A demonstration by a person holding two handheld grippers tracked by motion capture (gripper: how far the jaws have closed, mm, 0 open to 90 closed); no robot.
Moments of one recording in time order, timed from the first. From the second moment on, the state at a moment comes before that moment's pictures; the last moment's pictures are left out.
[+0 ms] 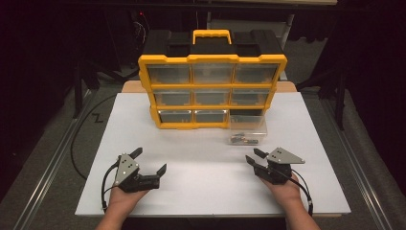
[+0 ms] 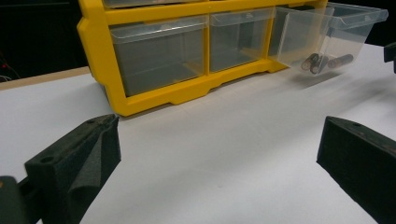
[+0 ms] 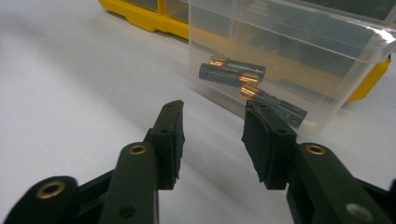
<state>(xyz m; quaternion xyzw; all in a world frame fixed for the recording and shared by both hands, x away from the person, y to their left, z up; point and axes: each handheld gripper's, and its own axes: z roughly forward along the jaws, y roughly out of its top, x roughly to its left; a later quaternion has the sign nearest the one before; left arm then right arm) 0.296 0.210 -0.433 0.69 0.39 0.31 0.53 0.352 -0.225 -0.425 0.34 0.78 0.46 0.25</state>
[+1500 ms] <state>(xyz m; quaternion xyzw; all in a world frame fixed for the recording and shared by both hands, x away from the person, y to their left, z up) 0.294 0.210 -0.433 0.69 0.39 0.32 0.53 0.386 -0.213 -0.419 0.36 0.76 0.46 0.29</state>
